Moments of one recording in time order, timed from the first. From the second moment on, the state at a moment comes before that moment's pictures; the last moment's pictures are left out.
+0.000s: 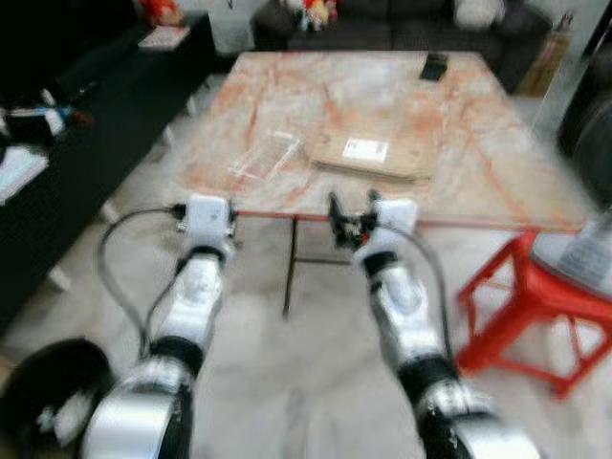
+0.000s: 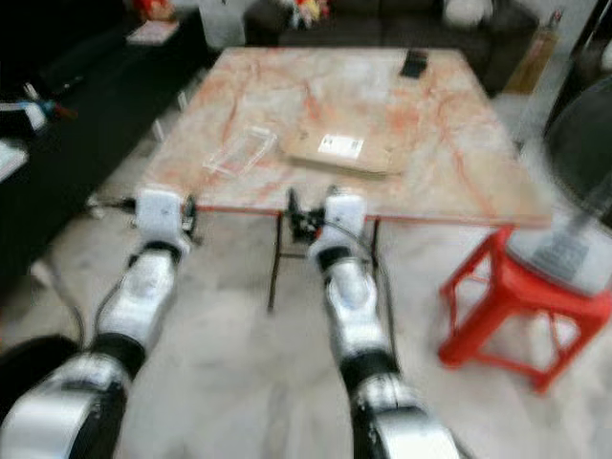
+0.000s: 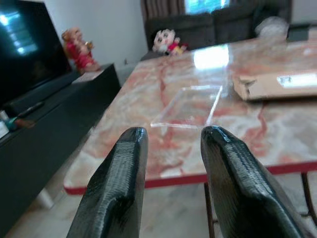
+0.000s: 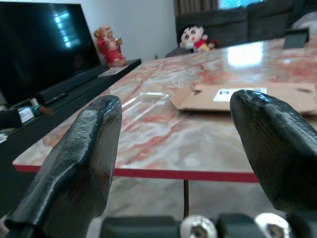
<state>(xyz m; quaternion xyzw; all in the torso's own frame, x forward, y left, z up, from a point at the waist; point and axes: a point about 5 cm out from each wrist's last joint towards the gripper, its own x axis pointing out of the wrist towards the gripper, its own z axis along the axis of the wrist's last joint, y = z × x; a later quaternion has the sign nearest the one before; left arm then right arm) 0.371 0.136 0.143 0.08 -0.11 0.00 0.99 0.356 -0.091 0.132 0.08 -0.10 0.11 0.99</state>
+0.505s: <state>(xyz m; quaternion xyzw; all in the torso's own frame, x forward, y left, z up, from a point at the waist) 0.375 0.153 0.157 0.08 -0.12 0.03 0.99 0.355 -0.076 0.139 0.09 -0.11 0.13 0.98</state>
